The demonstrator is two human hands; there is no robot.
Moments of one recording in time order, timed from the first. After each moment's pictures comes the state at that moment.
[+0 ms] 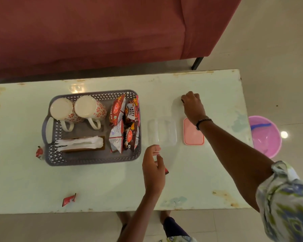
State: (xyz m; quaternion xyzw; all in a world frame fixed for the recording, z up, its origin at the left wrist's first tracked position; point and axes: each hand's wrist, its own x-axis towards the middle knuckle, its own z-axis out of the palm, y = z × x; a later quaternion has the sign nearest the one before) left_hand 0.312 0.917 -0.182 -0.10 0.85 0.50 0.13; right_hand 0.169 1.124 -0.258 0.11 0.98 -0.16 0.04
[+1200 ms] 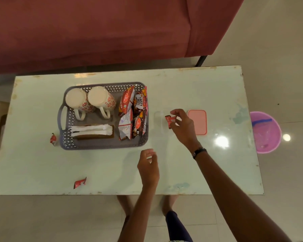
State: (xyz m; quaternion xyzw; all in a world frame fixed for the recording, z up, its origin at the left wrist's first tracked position) left_hand 0.342 0.871 -0.189 -0.27 0.78 0.55 0.17; right_hand 0.265 1.018 -0.182 0.24 0.77 -0.59 0.02
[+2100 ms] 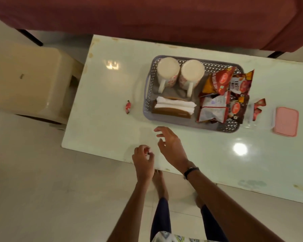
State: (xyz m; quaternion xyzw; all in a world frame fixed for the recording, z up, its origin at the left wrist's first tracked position) left_hand 0.340 0.574 -0.230 -0.23 0.88 0.39 0.10; right_hand 0.294 0.687 -0.193 0.02 0.87 -0.48 0.13
